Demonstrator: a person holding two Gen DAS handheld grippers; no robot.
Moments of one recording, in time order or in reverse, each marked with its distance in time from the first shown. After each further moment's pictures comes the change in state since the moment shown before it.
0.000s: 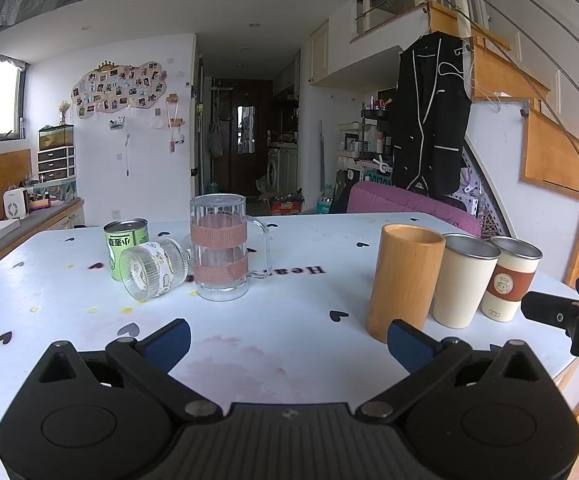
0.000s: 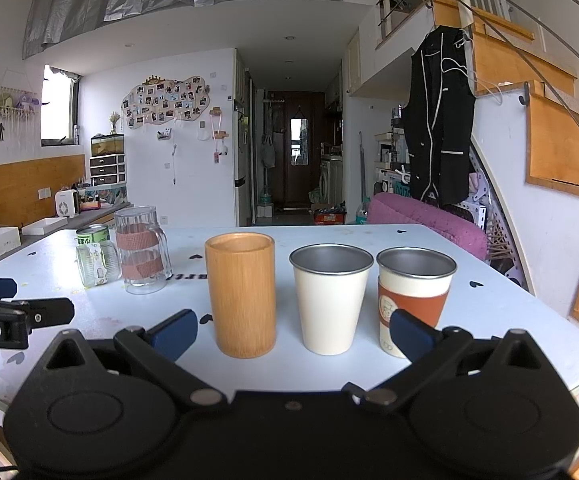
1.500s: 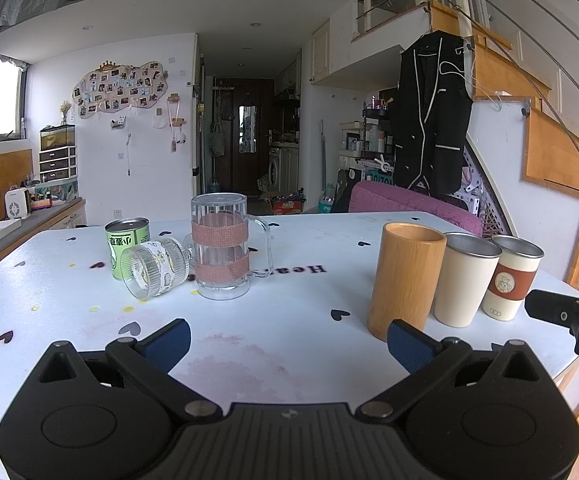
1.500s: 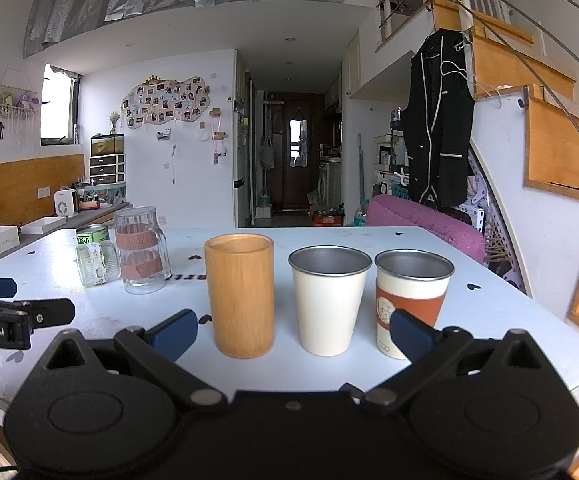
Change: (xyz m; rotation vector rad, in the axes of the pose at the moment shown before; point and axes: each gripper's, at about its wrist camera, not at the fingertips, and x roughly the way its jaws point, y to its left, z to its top) left arm -0.001 0.001 0.000 -0.001 -0.001 0.000; right arm -0.003 -0.006 0.002 -0.009 -0.003 -0.003
